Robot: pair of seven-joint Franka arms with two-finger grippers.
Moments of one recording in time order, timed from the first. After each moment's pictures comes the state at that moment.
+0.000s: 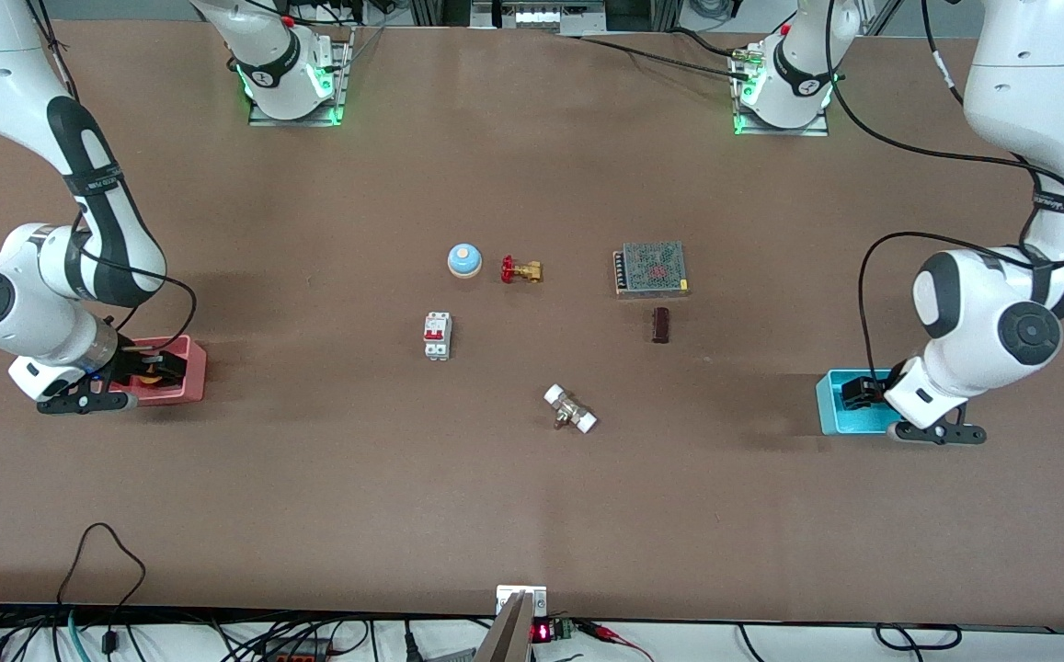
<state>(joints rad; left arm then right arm) 0.06 0.58 0.01 -1.83 0.02 2.46 0.10 -0.23 0.56 0.06 -1.86 -0.14 2.46 -0.16</state>
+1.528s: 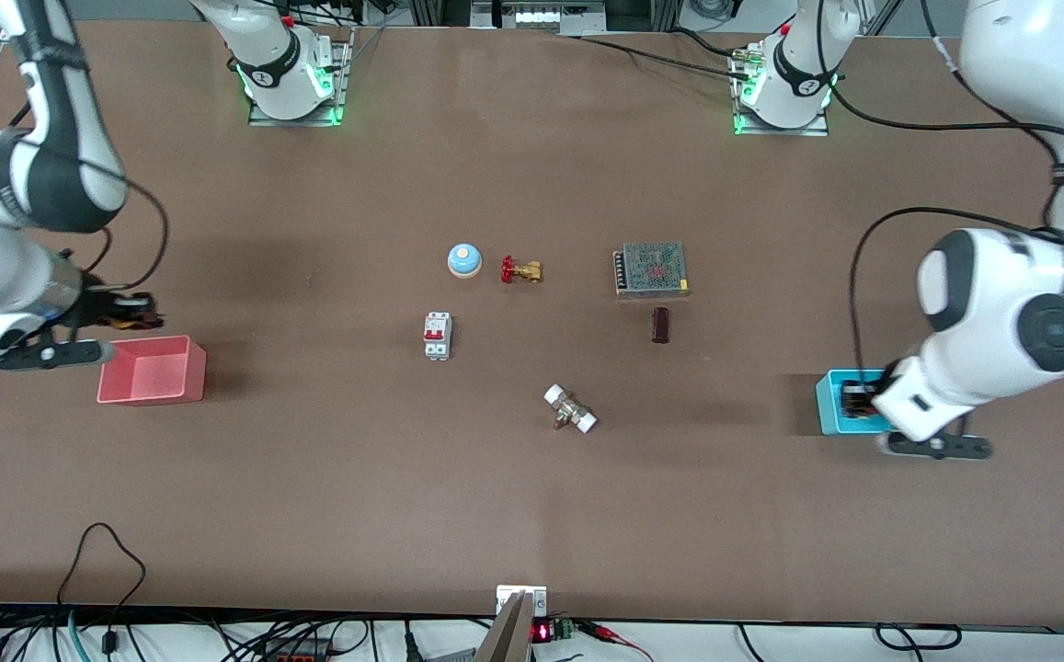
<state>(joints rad) -0.09 0.54 -0.02 -1.54 0.01 2.06 -0.07 -0.20 0.24 0.23 -1.83 -0.14 1.96 -0.01</state>
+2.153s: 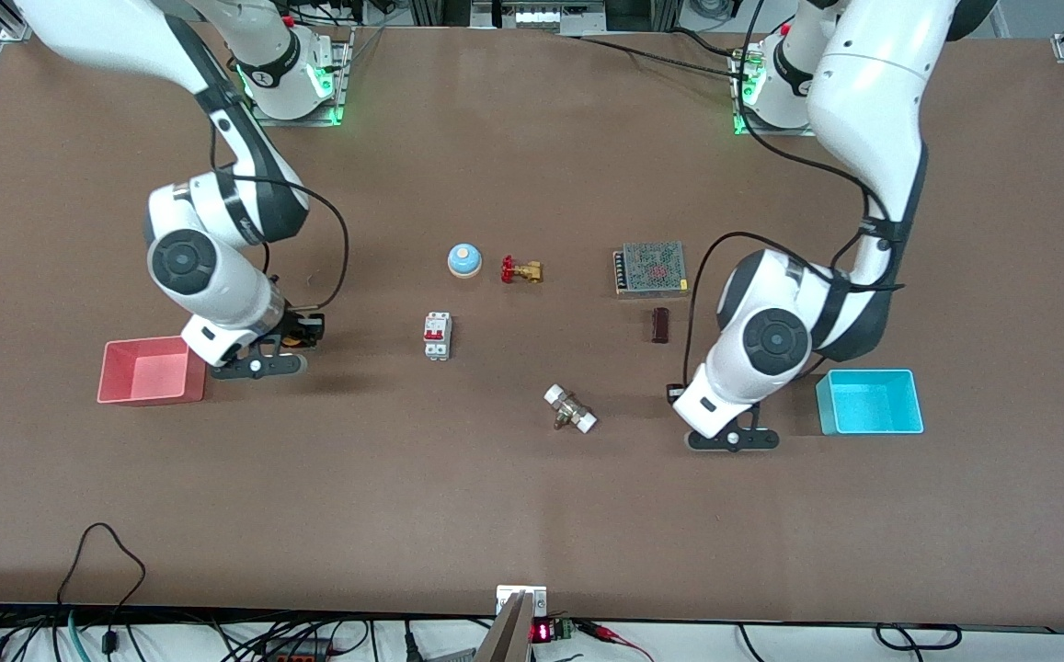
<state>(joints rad) -0.35 0.74 -0.02 -1.44 0.01 2.19 -0.41 -0.01 0.45 0.30 -1.93 -0.26 2.28 0.32</state>
